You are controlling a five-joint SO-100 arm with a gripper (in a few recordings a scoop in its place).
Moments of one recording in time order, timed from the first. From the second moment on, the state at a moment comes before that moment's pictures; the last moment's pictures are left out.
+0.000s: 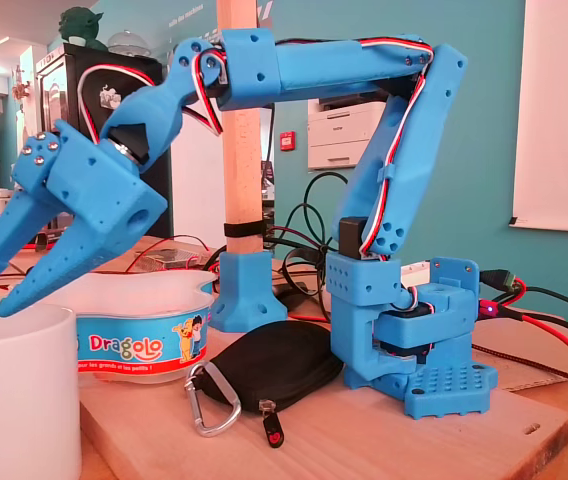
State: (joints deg) arm 20.7 113.2 119.7 39.9 34.1
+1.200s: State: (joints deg) arm 19.6 114.1 123.6 39.3 33.6
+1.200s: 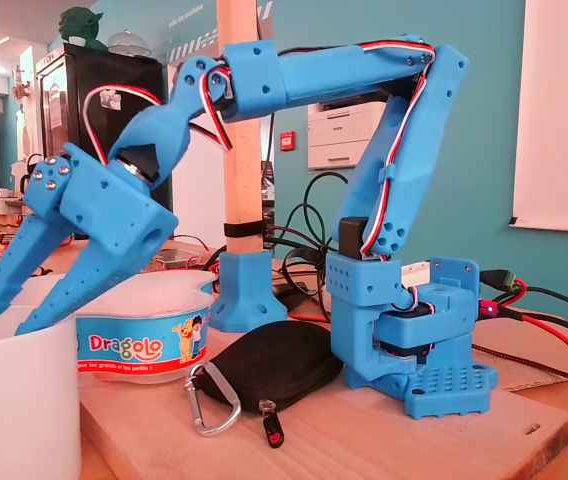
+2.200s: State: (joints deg) arm -8.7 187.3 165.1 10.6 -3.3
